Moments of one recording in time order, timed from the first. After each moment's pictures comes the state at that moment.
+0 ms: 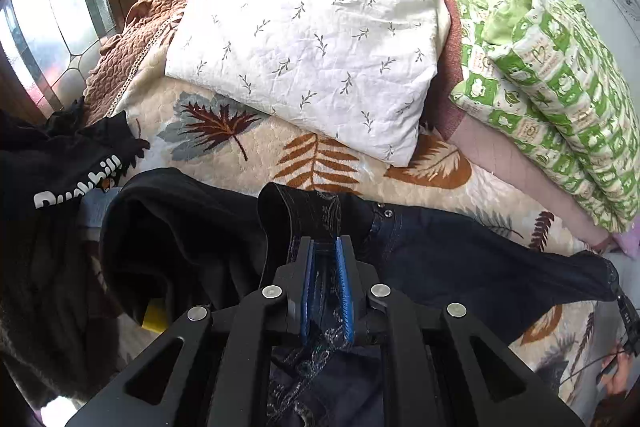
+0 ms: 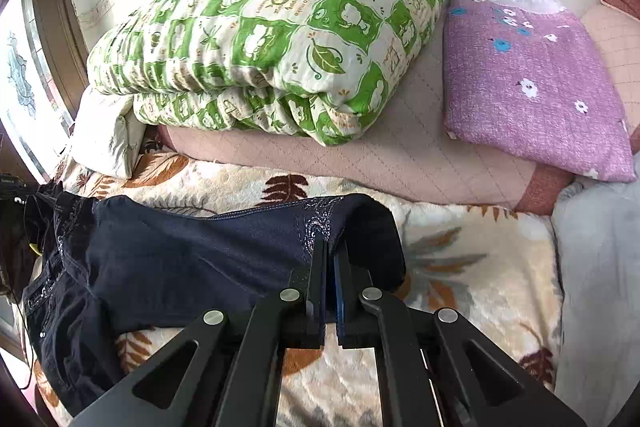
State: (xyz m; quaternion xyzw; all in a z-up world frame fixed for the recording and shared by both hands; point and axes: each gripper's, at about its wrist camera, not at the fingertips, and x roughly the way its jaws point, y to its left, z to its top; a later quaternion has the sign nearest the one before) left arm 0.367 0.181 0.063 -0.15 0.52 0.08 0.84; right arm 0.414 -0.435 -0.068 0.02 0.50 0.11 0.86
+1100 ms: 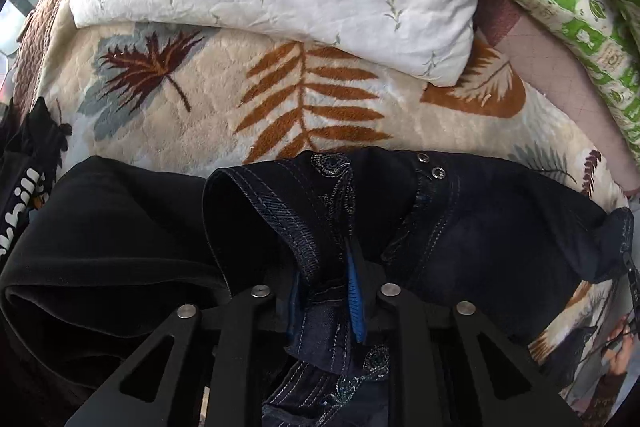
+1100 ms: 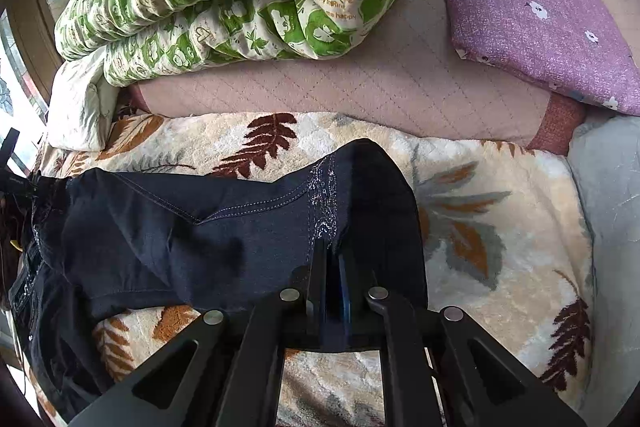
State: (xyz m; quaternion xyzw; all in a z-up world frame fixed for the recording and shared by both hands) left arm 0.478 0.187 -0.063 -0.10 0.68 0.05 0.73; right arm 0.409 -0.422 -0.130 0.02 0.56 0.07 0.83
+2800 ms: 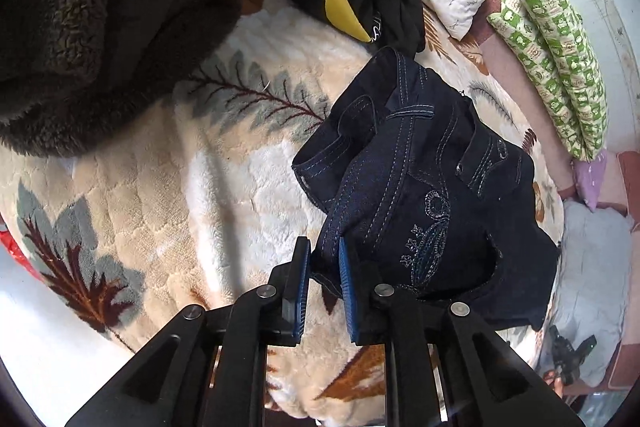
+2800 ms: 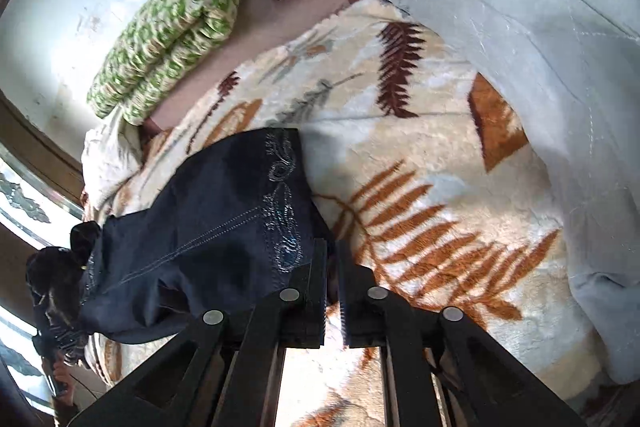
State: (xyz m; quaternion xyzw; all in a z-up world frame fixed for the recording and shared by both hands) left arm 0.078 0.307 -0.026 -0.29 0.58 0.04 0.76; right arm 0.072 -0.517 -0.080 0.26 0.54 -0.05 0.80
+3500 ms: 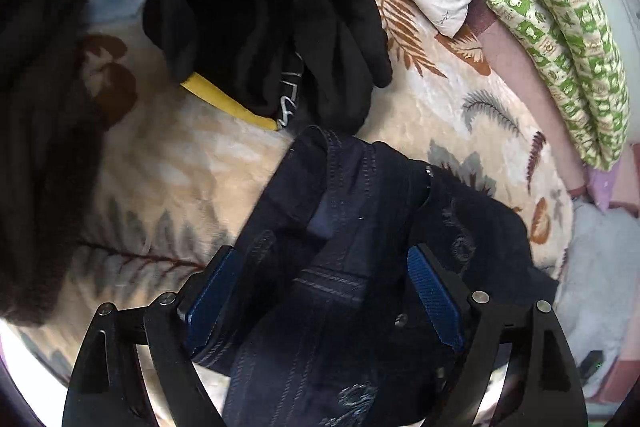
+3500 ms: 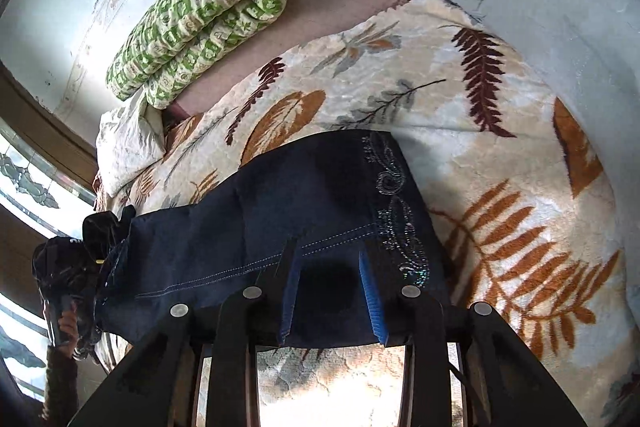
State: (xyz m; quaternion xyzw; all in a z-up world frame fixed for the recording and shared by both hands) left arm 0.242 0.259 -0.028 -0.28 0.63 0.00 0.72; right arm 0.124 -0.446 -0.061 0.24 0.54 0.01 0.80
